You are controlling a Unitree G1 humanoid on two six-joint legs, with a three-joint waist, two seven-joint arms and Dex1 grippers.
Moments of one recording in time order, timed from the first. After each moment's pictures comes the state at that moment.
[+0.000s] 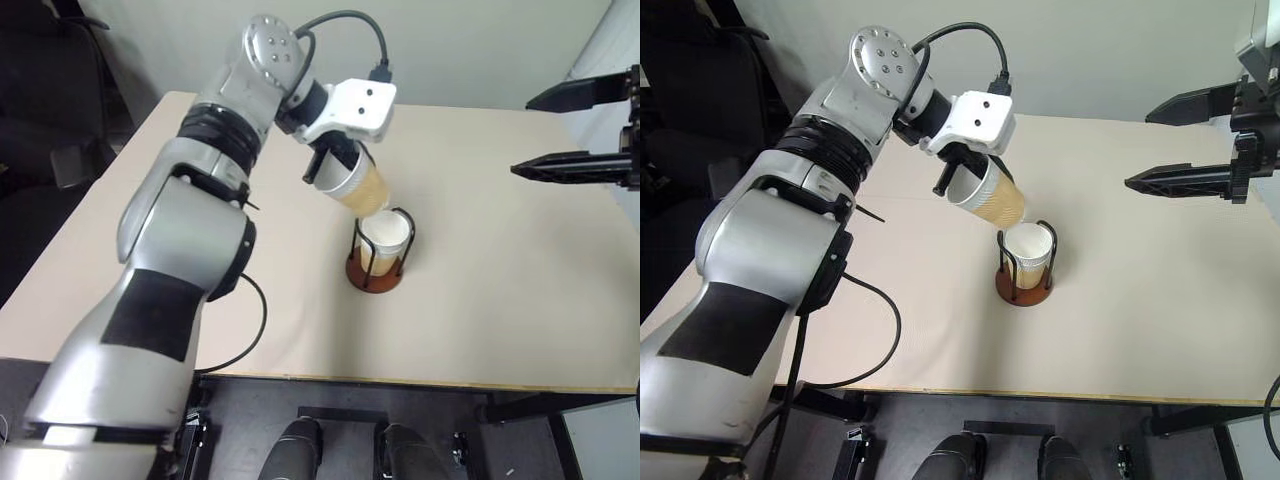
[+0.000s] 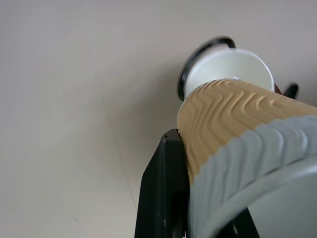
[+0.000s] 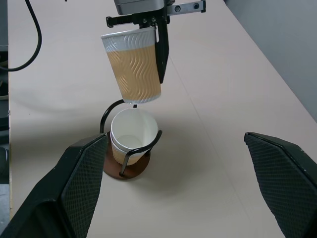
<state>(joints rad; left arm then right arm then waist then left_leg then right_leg) -1.76 0.32 -0.40 1.33 0.18 -0.37 -1.51 -1.09 -1.27 0.02 -0.09 0.56 0.88 1.33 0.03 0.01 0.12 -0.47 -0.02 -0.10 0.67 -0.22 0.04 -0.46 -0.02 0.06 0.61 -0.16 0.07</state>
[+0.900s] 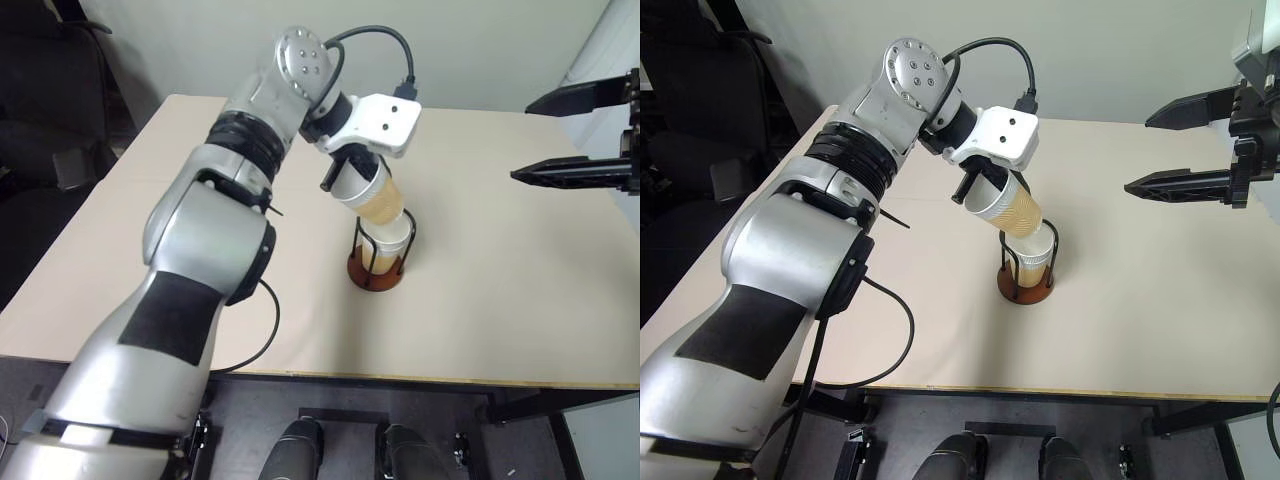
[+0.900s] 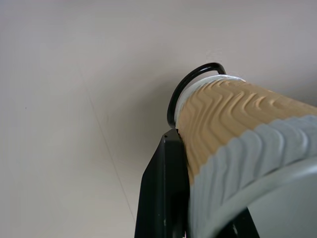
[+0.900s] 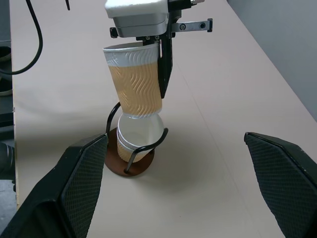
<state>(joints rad) -1.76 0.25 -0.36 1.34 0.29 -0.39 -1.50 -1.09 -1.28 0.01 -0.12 0.56 0.89 1.33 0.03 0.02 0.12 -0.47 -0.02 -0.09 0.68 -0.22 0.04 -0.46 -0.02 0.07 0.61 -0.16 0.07</state>
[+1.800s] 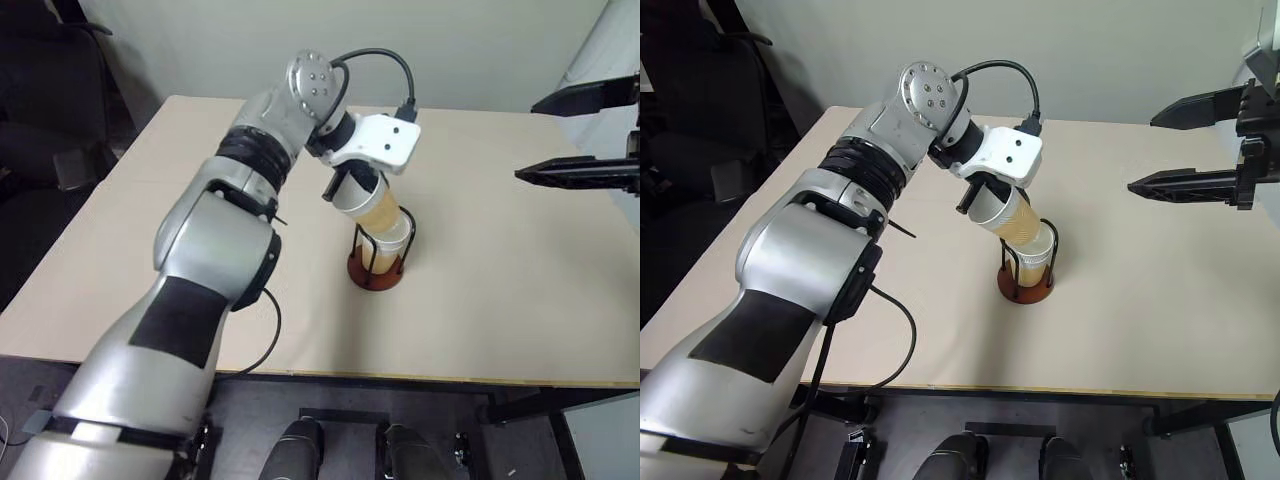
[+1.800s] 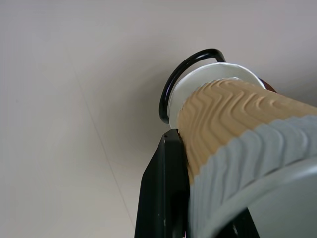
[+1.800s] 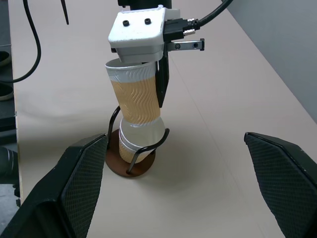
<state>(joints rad) -1.72 0.22 -0.36 1.34 0.36 -0.41 -1.44 -1.06 -1.29 -0.03 -0.15 0.59 0.93 1.31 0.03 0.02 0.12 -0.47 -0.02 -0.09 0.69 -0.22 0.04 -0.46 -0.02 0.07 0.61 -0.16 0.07</state>
